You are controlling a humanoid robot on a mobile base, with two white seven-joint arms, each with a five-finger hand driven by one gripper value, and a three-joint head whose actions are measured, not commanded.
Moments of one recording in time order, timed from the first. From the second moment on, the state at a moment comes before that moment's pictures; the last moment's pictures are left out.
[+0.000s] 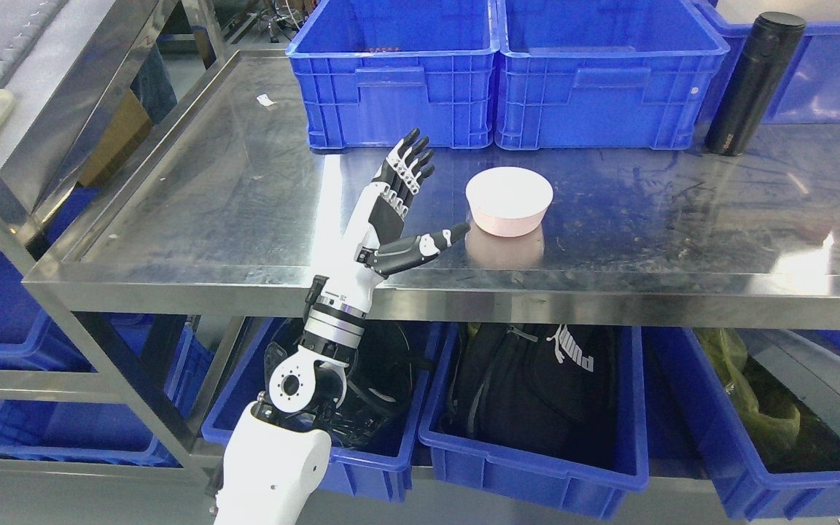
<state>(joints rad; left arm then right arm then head) -0.22 0.00 -0.27 -1.55 0.31 -0.27 -0.15 0.00 0.00 0.05 0.00 0.05 -0.08 -0.02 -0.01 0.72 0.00</state>
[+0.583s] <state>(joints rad) -0.36 0.08 -0.25 -1.54 -0.06 -0.25 -0.38 0.00 0.00 0.05 0.00 0.05 -0.08 -0.02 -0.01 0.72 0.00</state>
